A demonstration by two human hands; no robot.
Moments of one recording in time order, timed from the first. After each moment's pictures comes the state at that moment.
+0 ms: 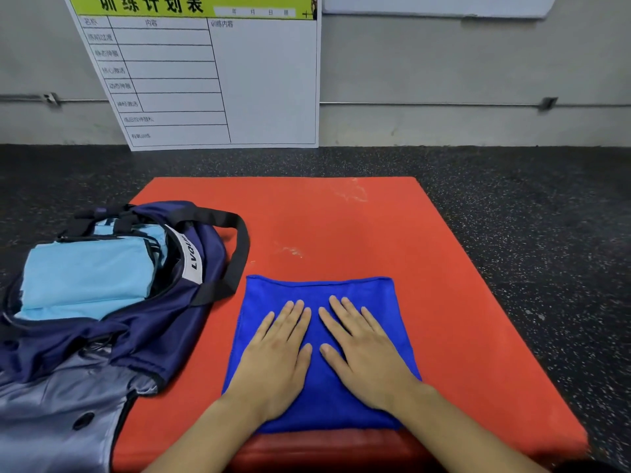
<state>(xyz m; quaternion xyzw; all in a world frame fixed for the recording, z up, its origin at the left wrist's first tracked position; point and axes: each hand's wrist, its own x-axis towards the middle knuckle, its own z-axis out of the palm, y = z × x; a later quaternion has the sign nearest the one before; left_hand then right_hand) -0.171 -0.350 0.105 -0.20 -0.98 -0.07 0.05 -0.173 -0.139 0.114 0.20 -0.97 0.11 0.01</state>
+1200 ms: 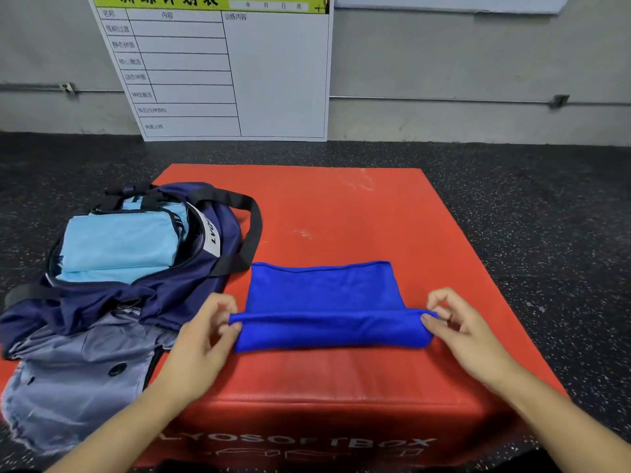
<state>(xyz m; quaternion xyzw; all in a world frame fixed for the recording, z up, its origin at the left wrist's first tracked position) -0.101 -0.448 0.151 -0.11 -0.86 -0.50 0.08 -0.115 -0.033 0.164 0.08 -0.80 0.59 0.01</state>
